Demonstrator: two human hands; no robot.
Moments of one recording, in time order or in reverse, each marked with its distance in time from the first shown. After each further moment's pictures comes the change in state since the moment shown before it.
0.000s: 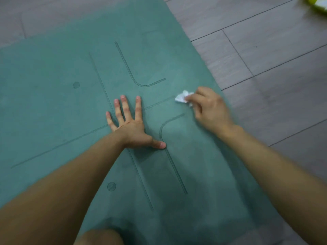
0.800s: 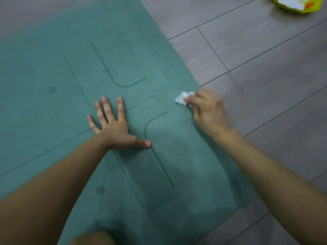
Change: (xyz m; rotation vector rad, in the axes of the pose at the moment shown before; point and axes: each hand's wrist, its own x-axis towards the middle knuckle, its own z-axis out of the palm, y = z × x) left_hand 0.002 -0.002 0.000 -0.002 -0.023 0.014; right_hand -0.040 0.013 -0.020 -0.101 0.076 0.172
